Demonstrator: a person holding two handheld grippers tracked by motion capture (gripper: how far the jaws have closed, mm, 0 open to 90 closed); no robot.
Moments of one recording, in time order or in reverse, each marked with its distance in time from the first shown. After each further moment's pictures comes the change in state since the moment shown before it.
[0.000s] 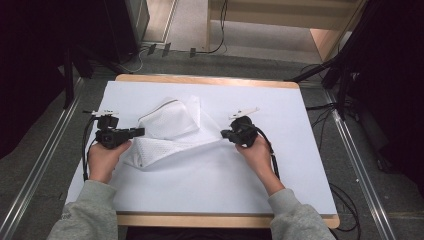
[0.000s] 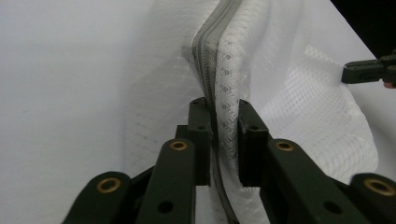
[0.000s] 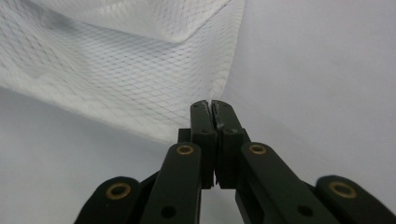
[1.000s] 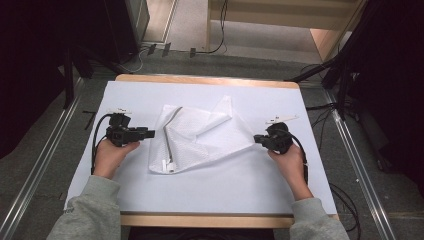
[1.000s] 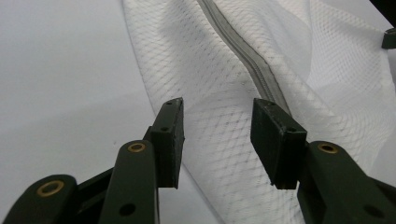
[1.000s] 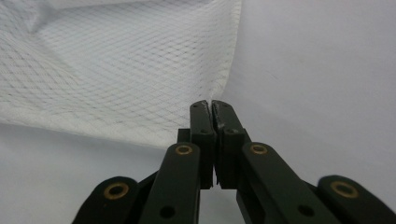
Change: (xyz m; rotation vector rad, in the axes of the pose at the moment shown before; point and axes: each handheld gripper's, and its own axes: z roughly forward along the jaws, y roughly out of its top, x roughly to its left) left arm -0.007 0.009 0.024 0.087 -0.001 0.104; right arm -0.058 -0.057 -0.058 0.008 -0.101 0.130
